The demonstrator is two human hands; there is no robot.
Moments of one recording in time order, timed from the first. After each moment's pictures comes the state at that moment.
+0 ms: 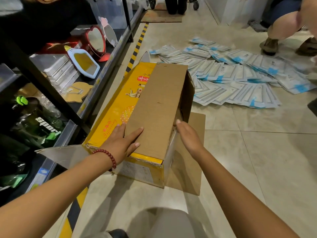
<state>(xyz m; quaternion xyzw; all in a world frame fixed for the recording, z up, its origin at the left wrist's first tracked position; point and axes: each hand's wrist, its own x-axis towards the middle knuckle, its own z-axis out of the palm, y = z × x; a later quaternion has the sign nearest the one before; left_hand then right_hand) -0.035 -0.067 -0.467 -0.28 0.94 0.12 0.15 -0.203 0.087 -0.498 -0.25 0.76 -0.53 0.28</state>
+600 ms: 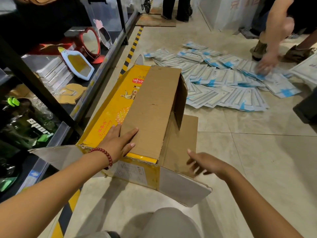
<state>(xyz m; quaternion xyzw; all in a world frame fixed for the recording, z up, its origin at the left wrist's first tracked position) -0.043 -0.063 -0.464 -0.29 0.93 0.15 0.14 -0.223 0.175 -0.501 -0.22 0.81 -0.23 0.48</state>
